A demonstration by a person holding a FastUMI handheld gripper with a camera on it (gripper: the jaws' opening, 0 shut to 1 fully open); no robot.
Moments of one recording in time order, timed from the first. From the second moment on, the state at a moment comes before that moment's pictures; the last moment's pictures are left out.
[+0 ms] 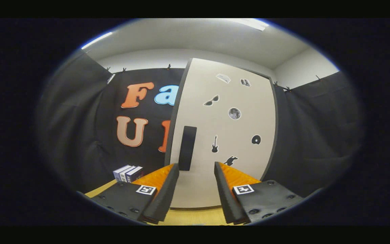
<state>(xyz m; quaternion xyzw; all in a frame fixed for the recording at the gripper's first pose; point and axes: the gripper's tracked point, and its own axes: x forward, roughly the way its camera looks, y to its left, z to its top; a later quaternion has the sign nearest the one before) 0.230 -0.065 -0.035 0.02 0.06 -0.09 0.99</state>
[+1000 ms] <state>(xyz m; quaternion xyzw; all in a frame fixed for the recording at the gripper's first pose) 0.330 -0.067 -0.036 0.00 0.05 -0.23 0.97</state>
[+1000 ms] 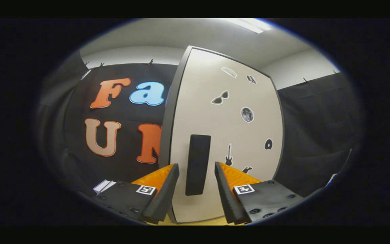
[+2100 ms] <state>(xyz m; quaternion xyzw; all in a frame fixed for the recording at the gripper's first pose) 0.222 -0.103 -0.017 0.01 0.04 -0.22 0.97</state>
